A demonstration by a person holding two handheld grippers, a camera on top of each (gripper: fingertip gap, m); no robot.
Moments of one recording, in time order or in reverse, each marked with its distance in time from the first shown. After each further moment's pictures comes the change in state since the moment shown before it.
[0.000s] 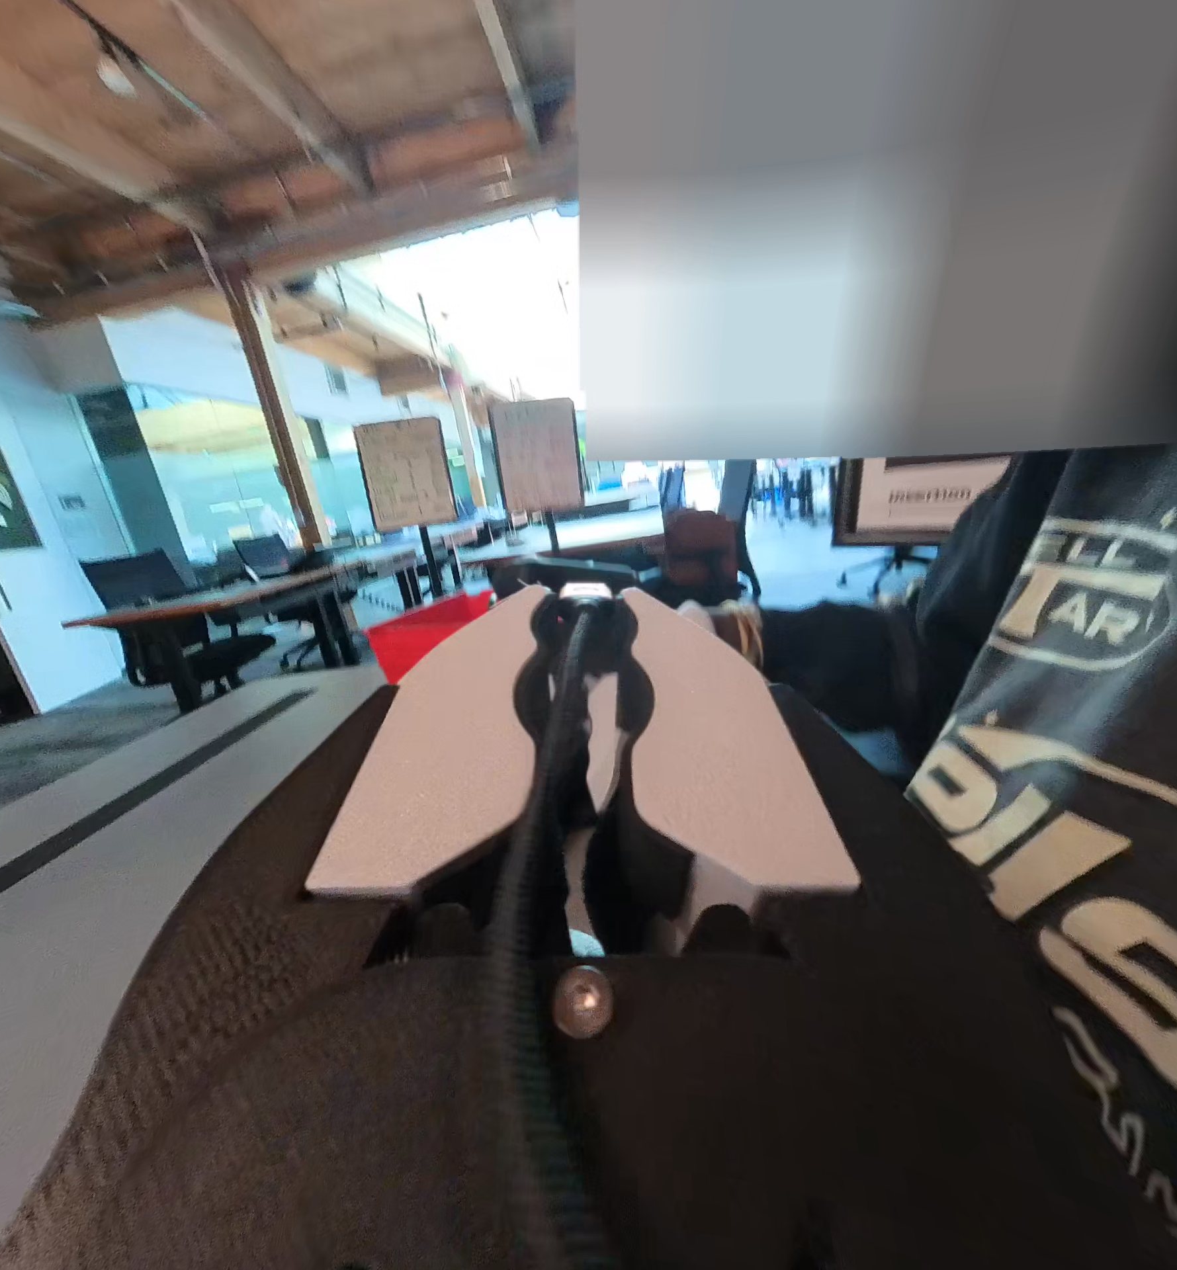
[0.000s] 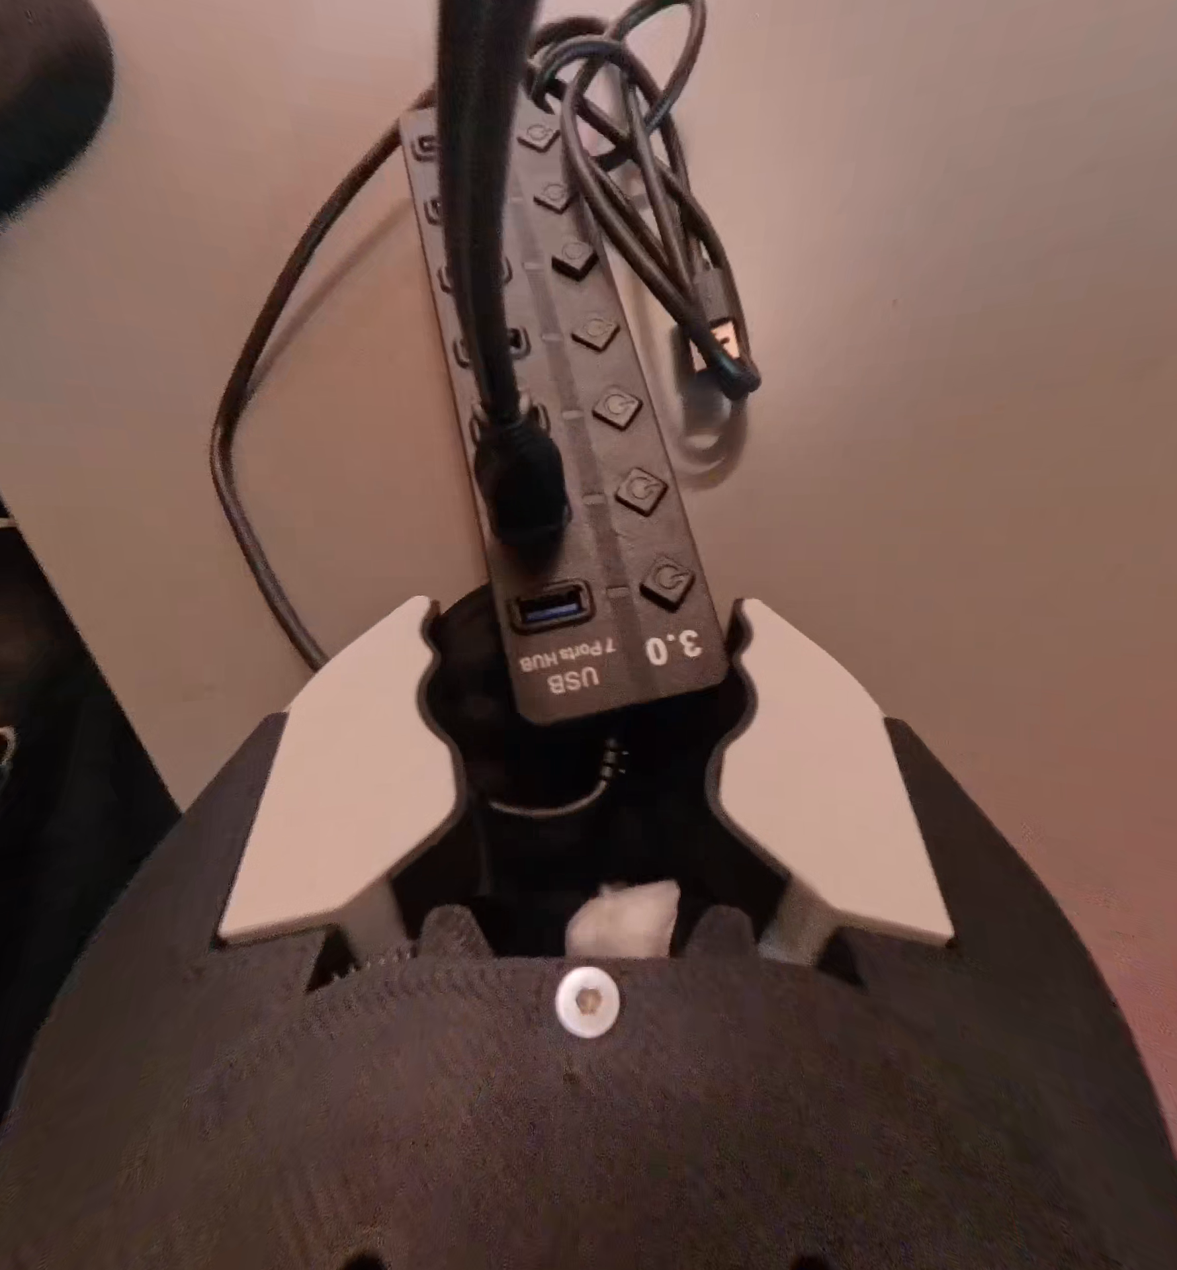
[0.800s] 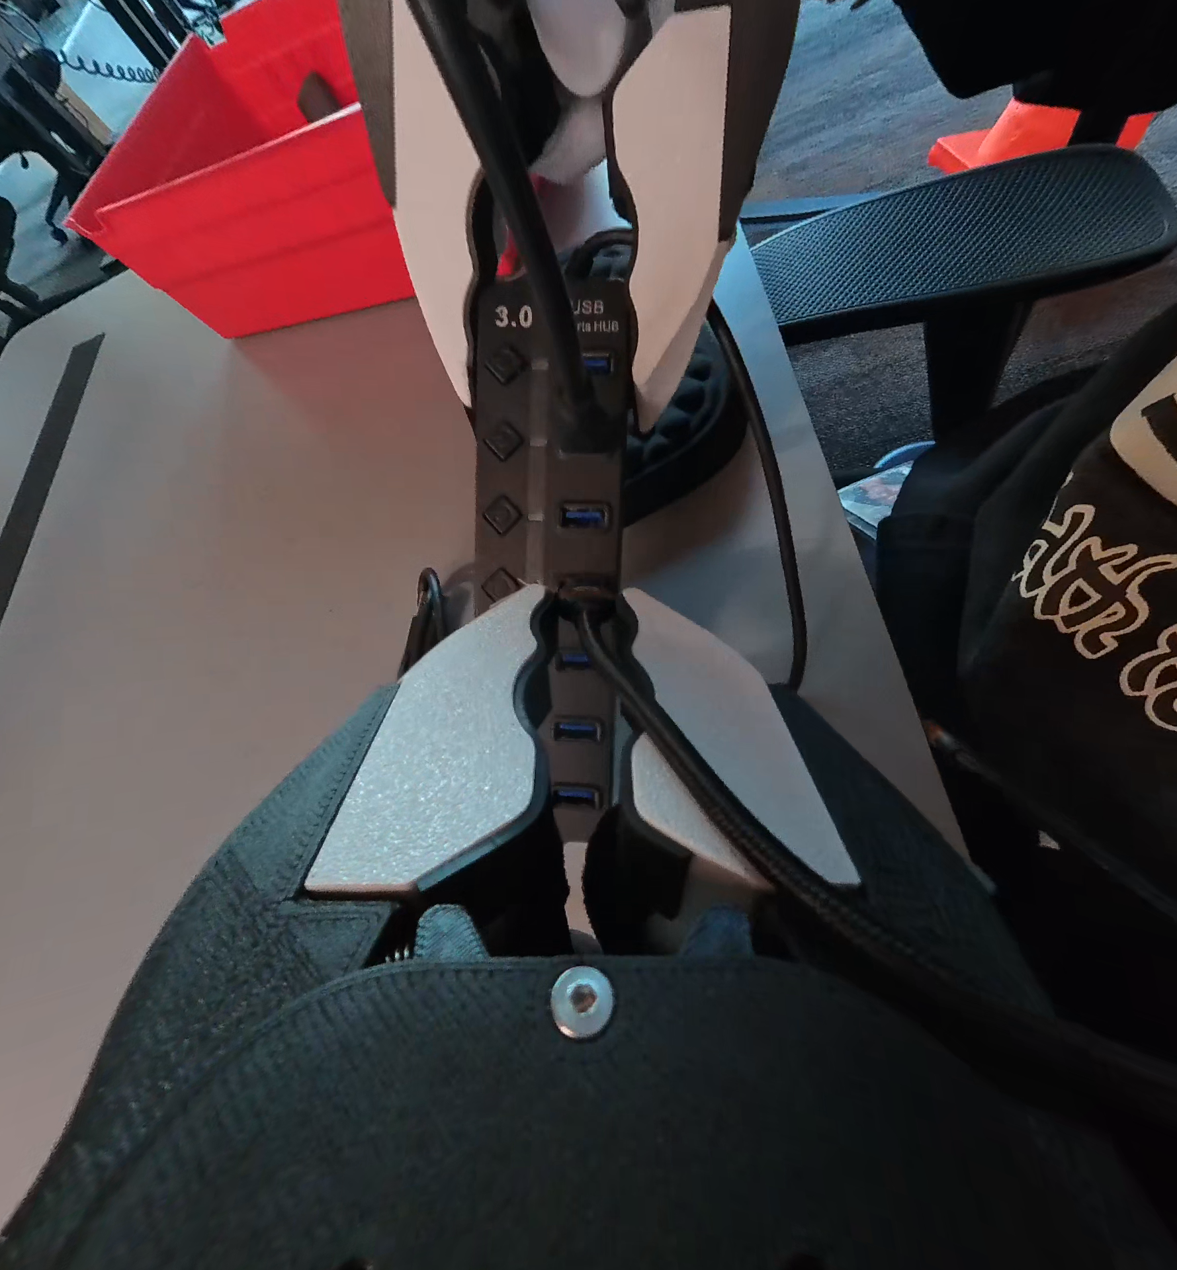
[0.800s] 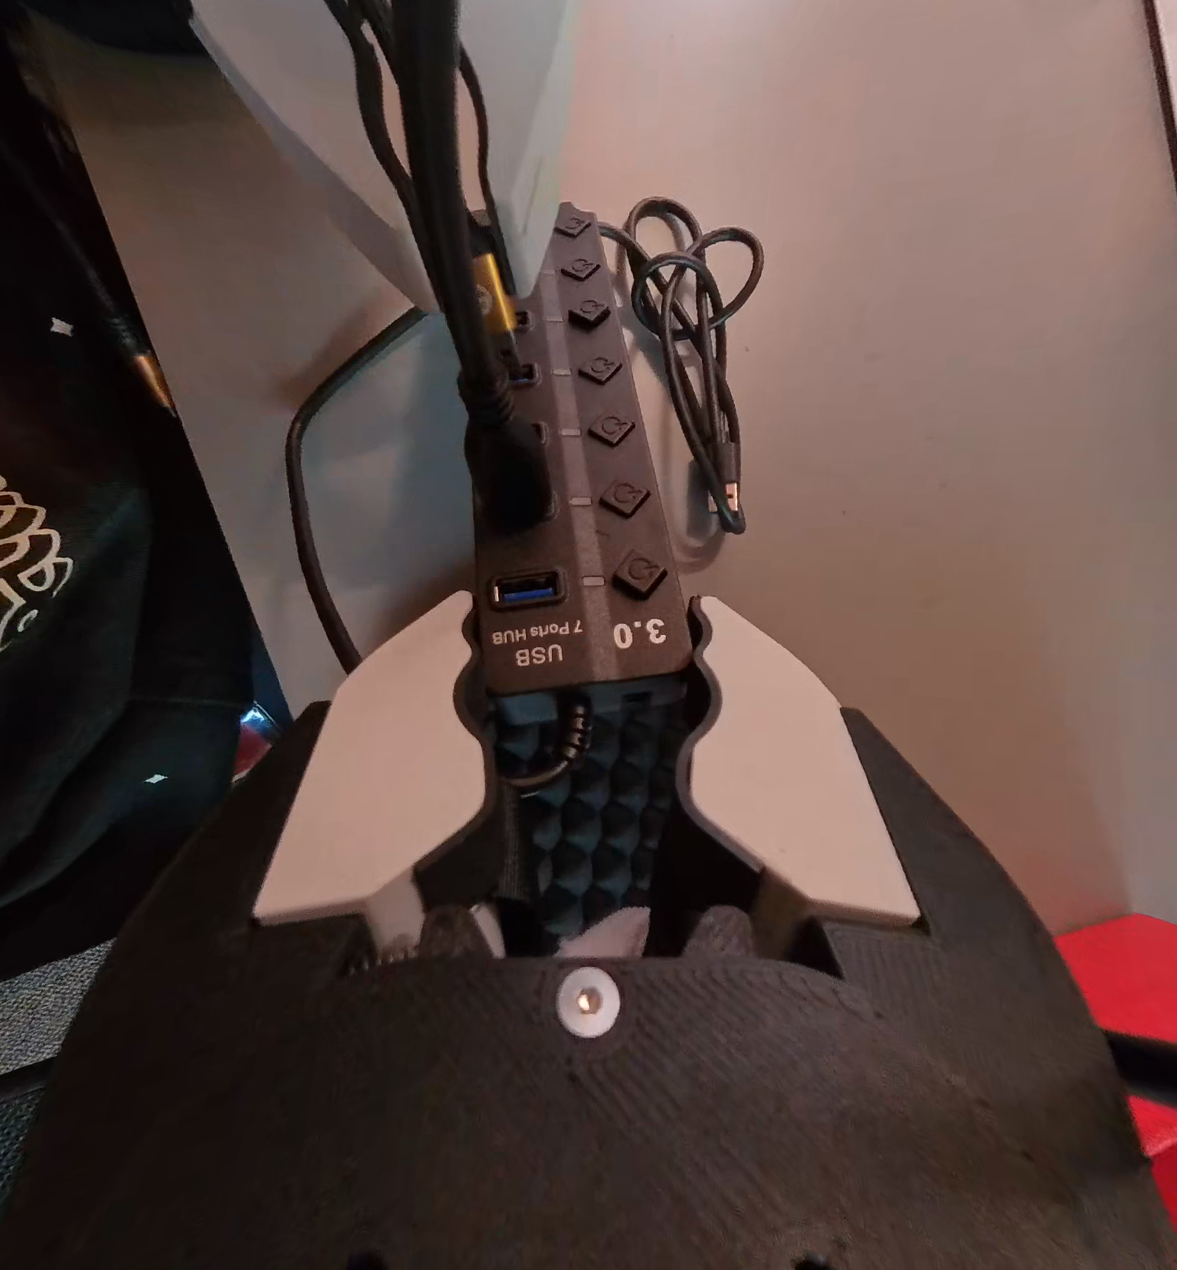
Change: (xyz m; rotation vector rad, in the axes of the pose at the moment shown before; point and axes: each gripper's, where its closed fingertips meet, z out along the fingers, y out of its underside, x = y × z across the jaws) left arm -0.003 0.138 0.053 -0.859 0.201 0.198; right arm -0.047 -0.034 -0.050 -0.079 0.131 -0.475
